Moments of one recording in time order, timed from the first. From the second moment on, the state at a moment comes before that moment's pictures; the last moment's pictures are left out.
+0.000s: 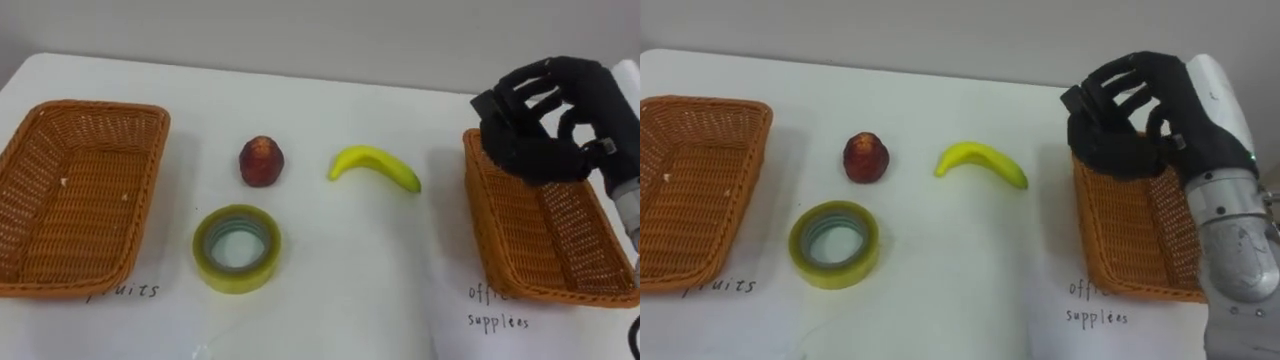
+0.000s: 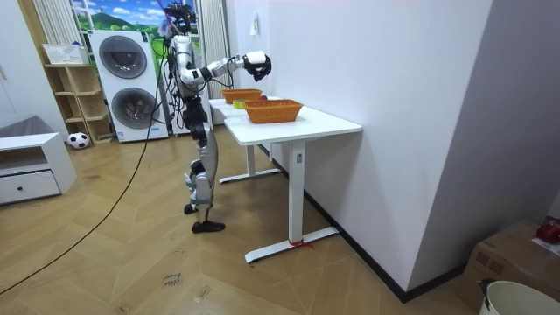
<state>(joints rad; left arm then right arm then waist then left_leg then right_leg) 0.30 0.22 0.19 0.97 0.27 0.04 0.27 0.07 -0.42 -0.23 -0.34 -0.40 0.12 0.17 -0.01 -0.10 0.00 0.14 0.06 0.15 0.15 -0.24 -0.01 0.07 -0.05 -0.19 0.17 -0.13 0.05</state>
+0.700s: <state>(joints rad) 0.30 0.22 0.19 0.96 0.27 0.05 0.27 0.07 -0.42 -0.30 -0.22 -0.40 0.12 0.07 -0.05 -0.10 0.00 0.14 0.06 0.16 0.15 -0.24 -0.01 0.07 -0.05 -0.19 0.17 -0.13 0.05</state>
